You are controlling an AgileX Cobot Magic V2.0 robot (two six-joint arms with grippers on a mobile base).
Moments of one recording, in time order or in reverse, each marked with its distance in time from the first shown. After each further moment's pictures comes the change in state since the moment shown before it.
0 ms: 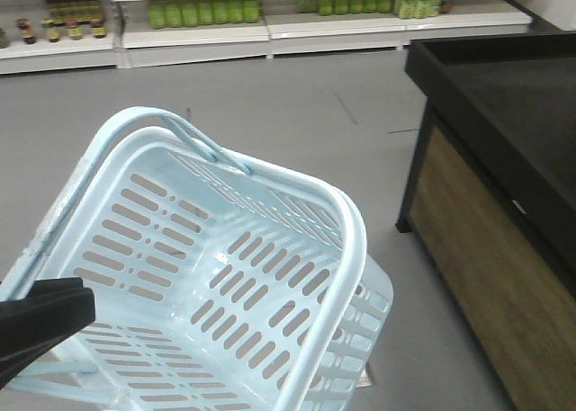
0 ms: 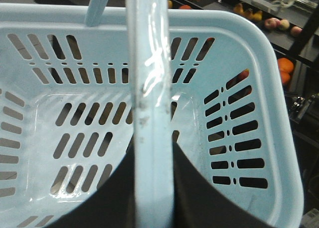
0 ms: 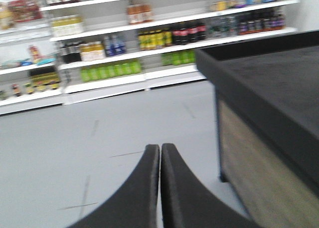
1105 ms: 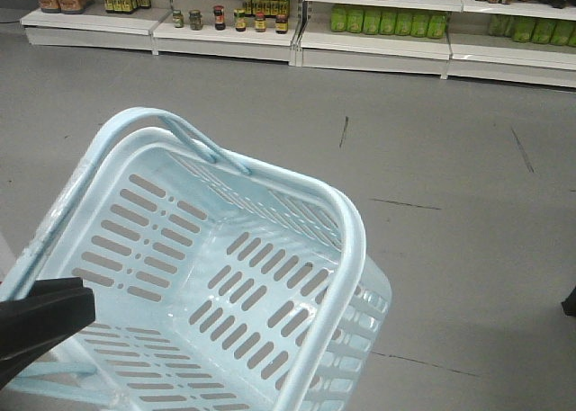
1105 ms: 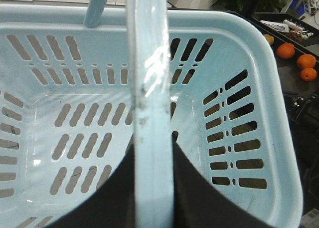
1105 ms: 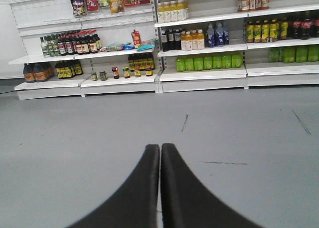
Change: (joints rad) left arm 0.000 0.000 0.000 0.000 0.000 0.000; right arm 0.000 0.000 0.000 0.000 0.000 0.000
